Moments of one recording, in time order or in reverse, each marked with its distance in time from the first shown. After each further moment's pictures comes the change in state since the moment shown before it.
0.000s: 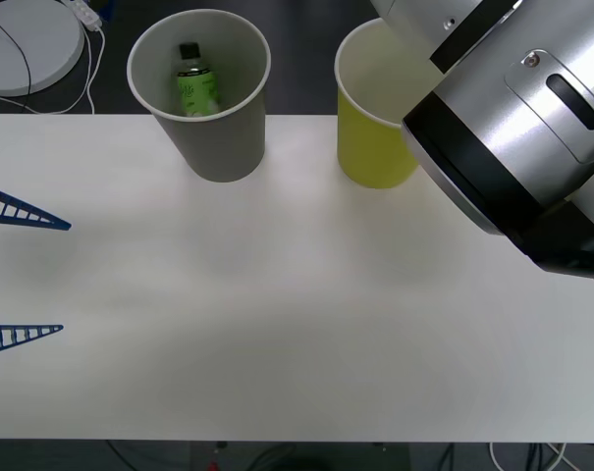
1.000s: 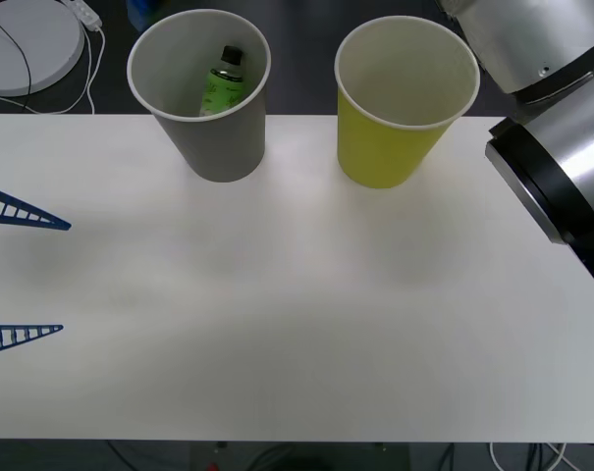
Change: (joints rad) right arm 0.243 -0.191 -0.021 -0.438 -0.147 -0.101 0.137; left arm 0.000 0.000 0.000 0.000 0.000 0.000 0.000
